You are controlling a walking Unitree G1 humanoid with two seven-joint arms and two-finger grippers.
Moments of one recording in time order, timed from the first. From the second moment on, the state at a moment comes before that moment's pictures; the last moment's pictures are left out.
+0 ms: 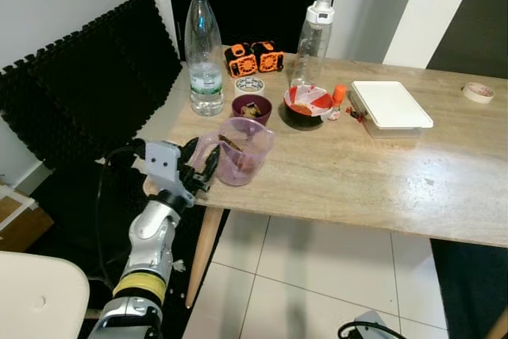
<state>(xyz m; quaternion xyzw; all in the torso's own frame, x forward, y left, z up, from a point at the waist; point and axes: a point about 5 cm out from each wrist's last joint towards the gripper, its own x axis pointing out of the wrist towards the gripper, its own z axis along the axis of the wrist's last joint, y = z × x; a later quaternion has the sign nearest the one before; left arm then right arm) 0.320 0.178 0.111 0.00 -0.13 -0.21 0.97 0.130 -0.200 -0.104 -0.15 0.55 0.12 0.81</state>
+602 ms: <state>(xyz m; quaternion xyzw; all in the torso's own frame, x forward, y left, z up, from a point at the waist) 0.300 0.196 0.105 0.01 -0.08 -0.35 0.93 0.130 -0.200 -0.104 -0.15 0.55 0.12 0.81</state>
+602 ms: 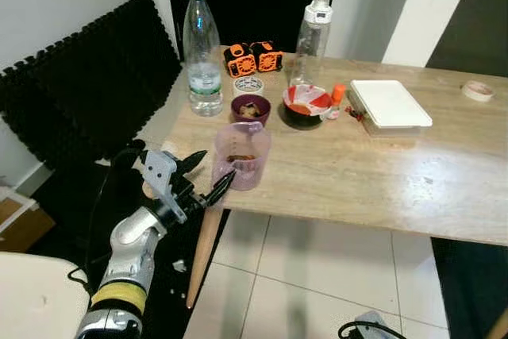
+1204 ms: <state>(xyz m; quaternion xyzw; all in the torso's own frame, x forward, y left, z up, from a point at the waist) 0.301 0.179 0.113 0.00 -0.08 -0.37 0.93 0.130 -0.200 -0.104 -0.15 0.55 0.12 0.81</state>
